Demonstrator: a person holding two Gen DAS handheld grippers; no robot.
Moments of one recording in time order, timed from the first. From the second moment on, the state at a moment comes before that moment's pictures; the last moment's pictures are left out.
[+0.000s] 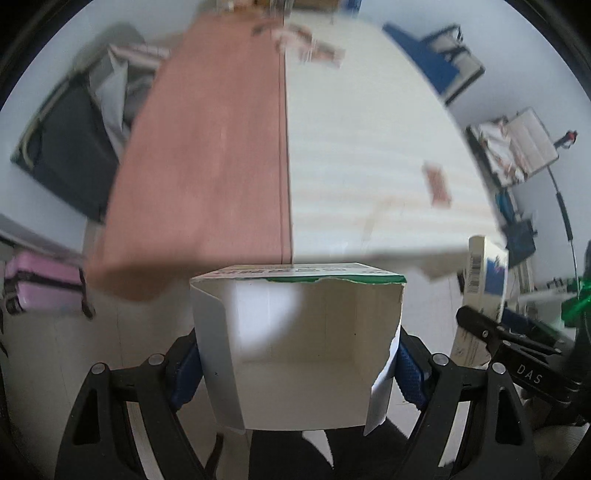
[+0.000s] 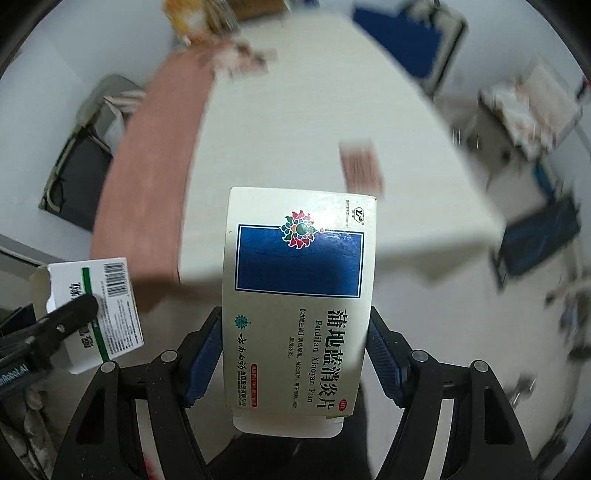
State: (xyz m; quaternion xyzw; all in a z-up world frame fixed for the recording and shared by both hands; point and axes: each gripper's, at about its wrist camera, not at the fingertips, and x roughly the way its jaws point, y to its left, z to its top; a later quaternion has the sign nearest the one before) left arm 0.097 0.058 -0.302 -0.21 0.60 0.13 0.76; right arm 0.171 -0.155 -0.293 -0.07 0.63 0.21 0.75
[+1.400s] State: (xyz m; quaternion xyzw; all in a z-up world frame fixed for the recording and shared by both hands) left arm 0.004 0.021 -0.522 -0.23 0.65 0.24 0.68; right arm 0.092 -0.189 -0.555 -0.14 0.68 0.18 0.70
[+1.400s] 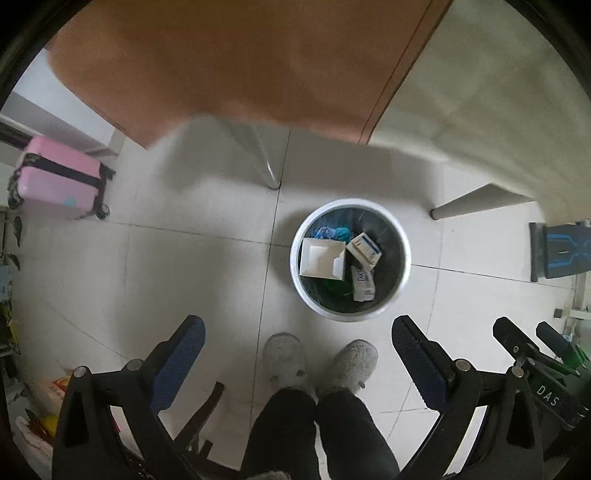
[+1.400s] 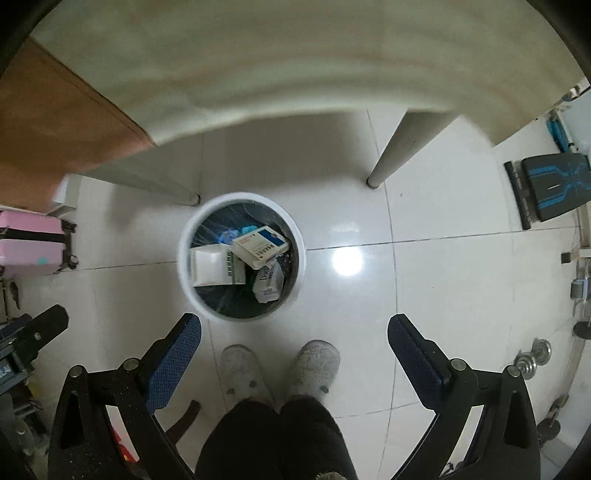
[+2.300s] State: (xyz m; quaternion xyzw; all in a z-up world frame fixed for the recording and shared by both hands) left arm -0.070 -0.039 -0.173 -0.24 0.54 0.12 0.79; right arm 0.008 -0.280 -0.121 -0.07 0.63 0.27 0.73
